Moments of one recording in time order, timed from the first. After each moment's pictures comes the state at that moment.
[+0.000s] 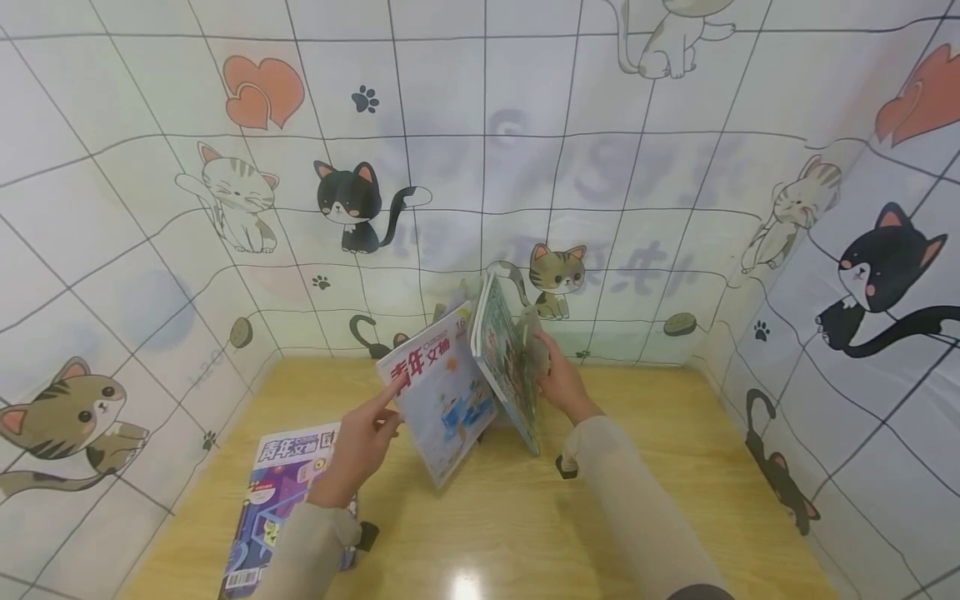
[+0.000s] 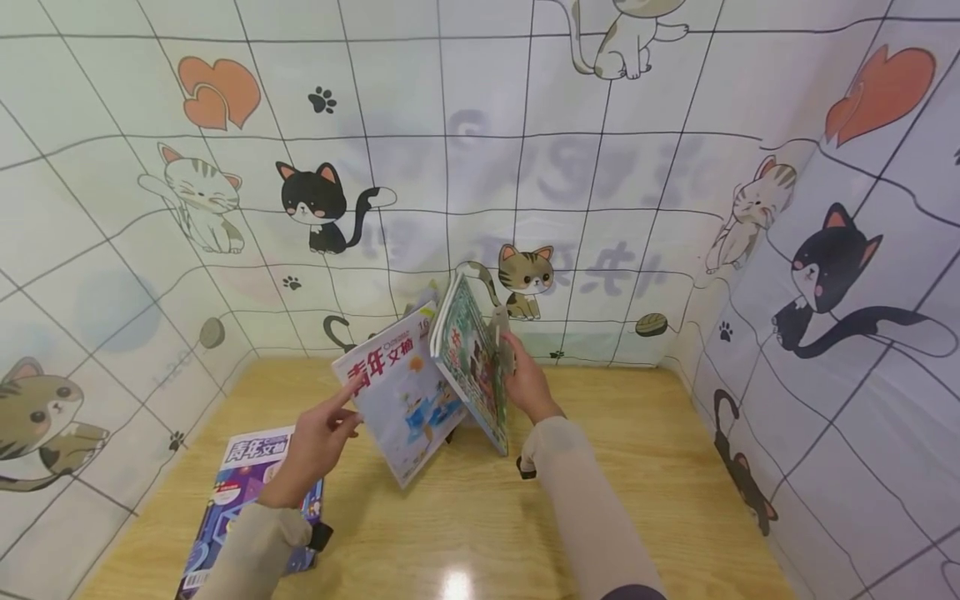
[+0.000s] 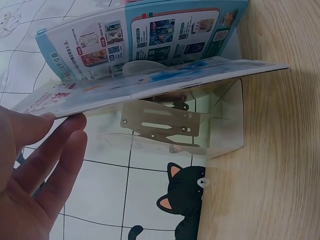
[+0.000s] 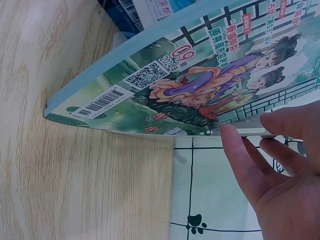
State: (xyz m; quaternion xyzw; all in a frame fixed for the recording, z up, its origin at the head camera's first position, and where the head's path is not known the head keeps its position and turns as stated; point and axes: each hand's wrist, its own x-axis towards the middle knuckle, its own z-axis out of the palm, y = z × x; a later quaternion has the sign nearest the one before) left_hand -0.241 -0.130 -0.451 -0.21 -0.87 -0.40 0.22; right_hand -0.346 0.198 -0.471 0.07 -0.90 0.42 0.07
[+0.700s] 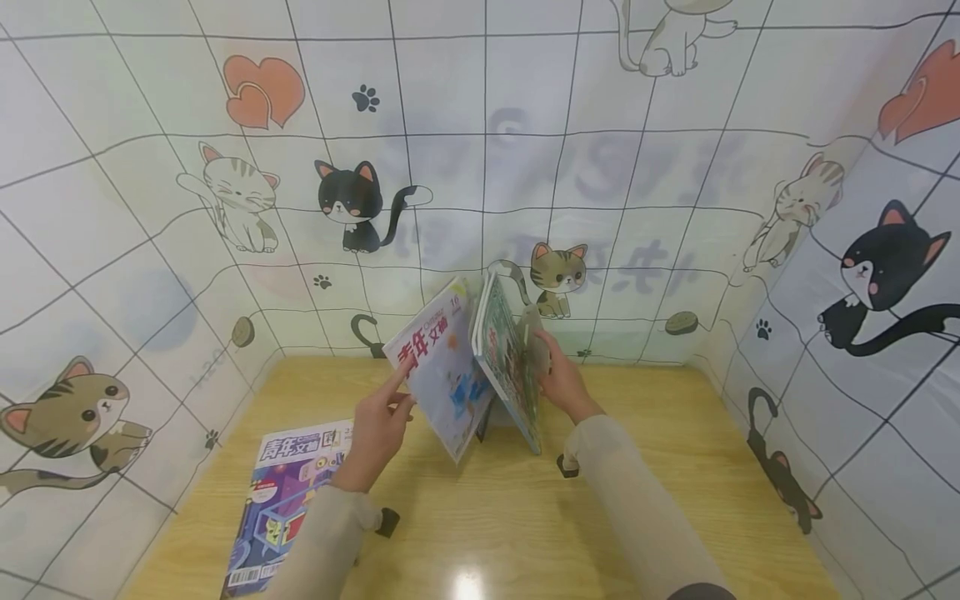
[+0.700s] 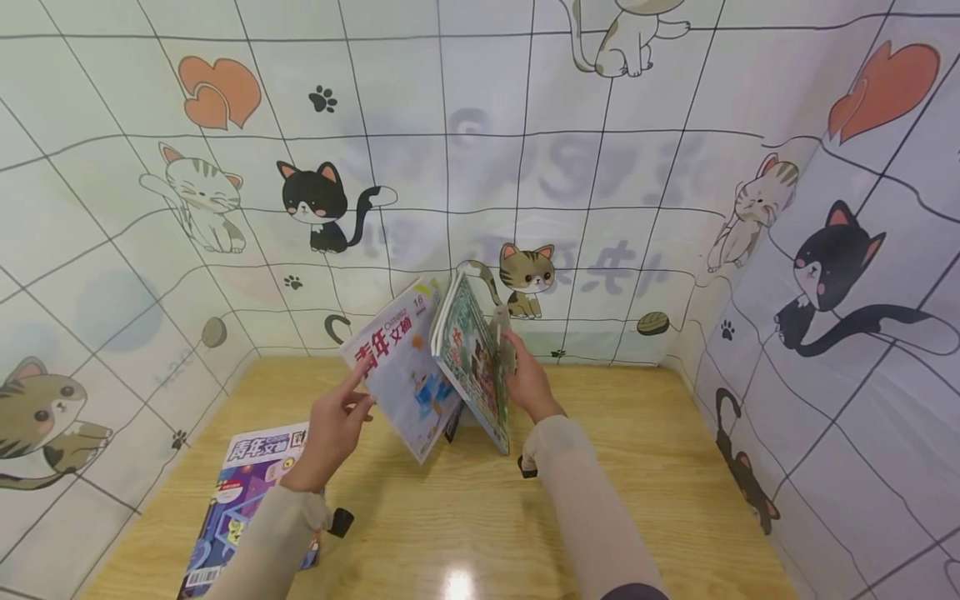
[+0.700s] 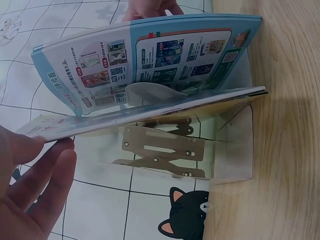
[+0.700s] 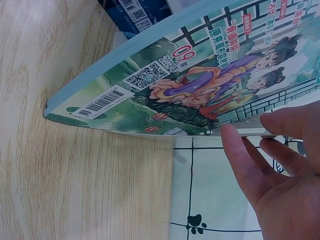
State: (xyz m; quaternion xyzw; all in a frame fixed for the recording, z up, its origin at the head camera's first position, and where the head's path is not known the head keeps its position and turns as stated) left_hand -0.254 -0.107 -0.443 -0.18 -0.85 -0.43 0.25; right_hand -0.348 0.199 -0.475 0.07 -0.90 0.43 0.08
